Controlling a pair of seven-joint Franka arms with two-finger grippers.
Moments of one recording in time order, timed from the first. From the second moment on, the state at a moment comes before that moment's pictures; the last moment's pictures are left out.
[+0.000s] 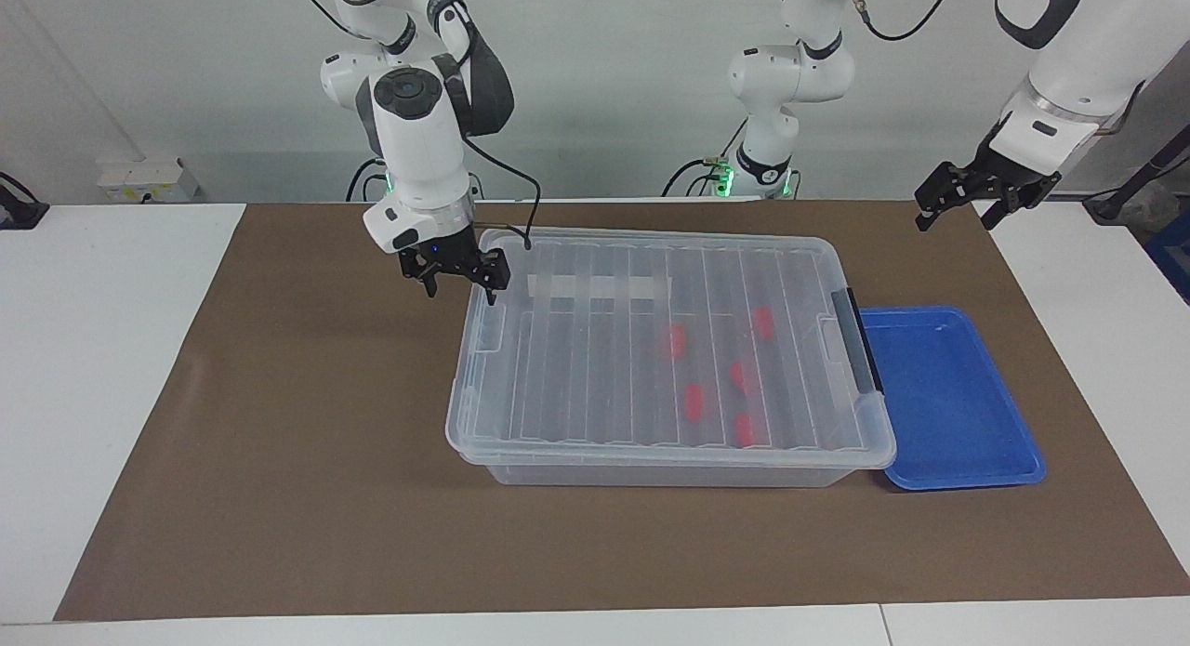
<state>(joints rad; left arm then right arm) -0.09 0.01 0.12 -1.54 -0.02 1.51 0.08 0.33 0.01 0.00 -1.97 -0.02 2.02 0.51</state>
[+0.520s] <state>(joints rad) -0.09 0.01 0.12 -1.54 -0.02 1.51 0.08 0.22 0.00 0.00 -1.99 -0.02 2.00 0.25</state>
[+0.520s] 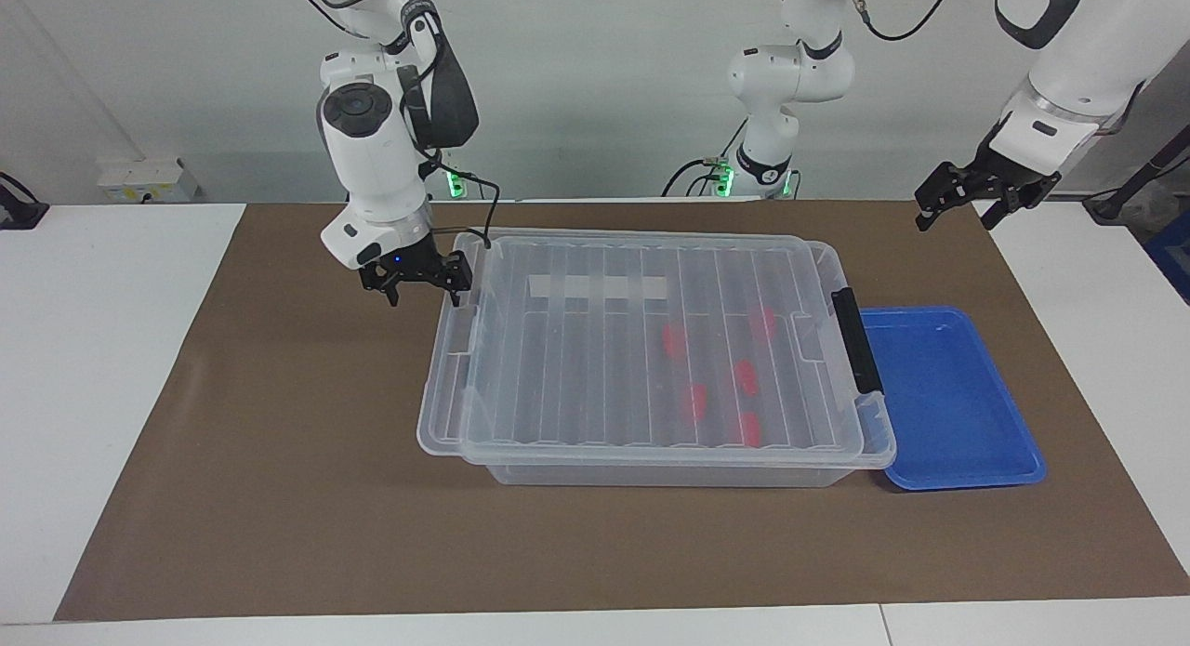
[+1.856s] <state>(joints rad) -0.09 -0.01 0.10 -1.54 -0.02 1.51 0.07 -0.09 0.00 0.00 -2.00 -0.02 2.01 -0.34</state>
